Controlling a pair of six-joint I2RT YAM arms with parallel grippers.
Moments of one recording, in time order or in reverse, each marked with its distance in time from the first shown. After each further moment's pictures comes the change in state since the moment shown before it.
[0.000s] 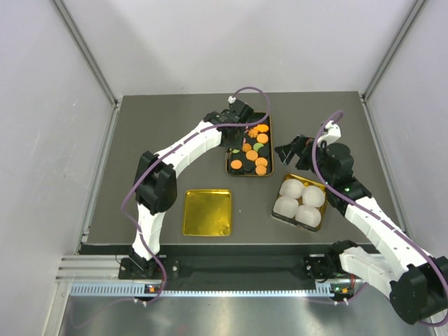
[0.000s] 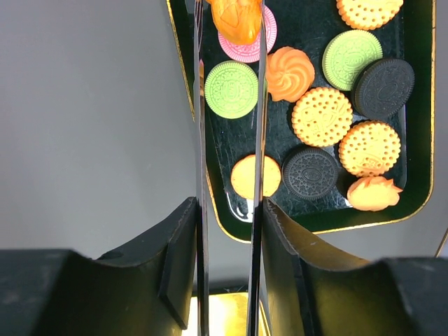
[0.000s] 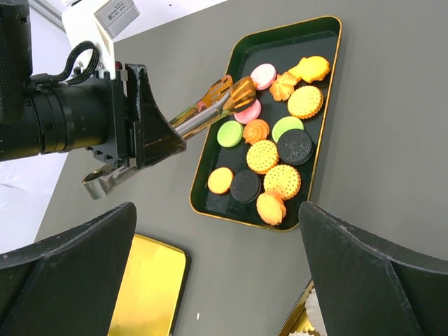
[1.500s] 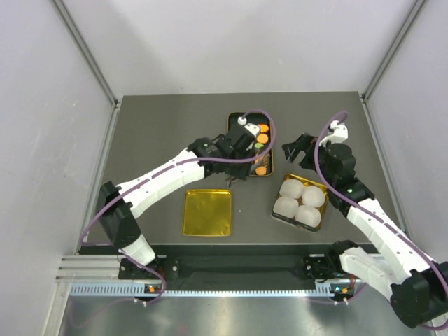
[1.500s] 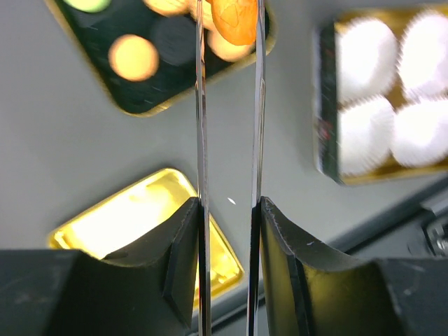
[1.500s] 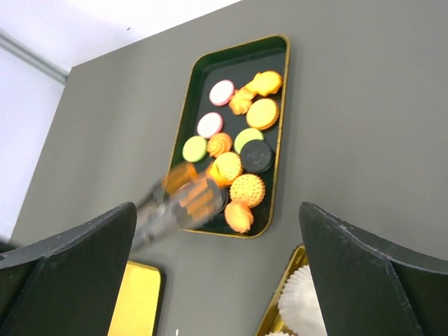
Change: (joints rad) left arm -0.204 -0.426 -0.327 0.008 0.156 -0.013; right arm 0.000 -0.019 0.011 -0.053 0.131 -0.020
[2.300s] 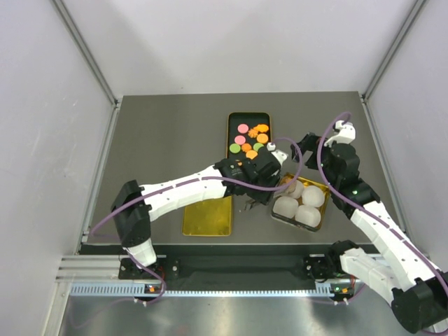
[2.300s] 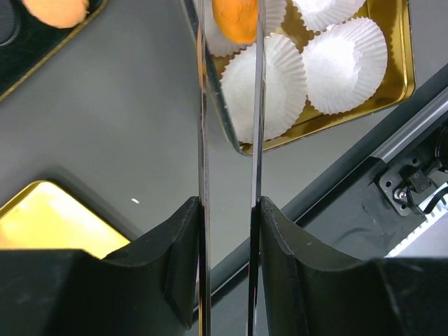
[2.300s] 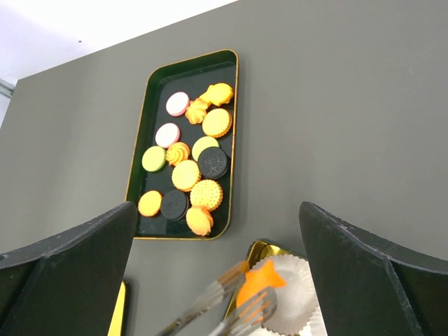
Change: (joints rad) left arm -0.222 0.068 -0.071 0.131 0.057 -0.056; right arm -0.003 -0.053 0.045 -0.128 0.140 -0.071
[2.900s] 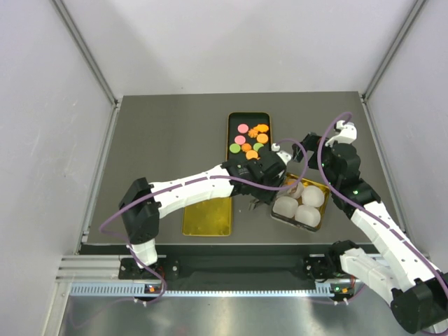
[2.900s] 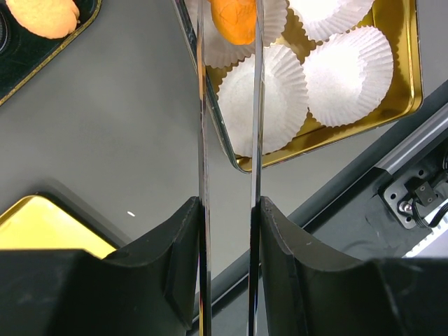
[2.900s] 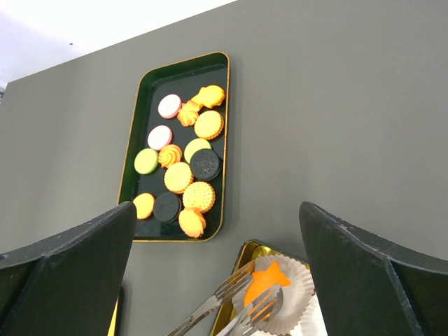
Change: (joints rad) left arm -0.008 0.079 0.044 0.009 -0.003 0.001; right arm -0.010 -0.003 0.000 -0.006 0.011 -0.011
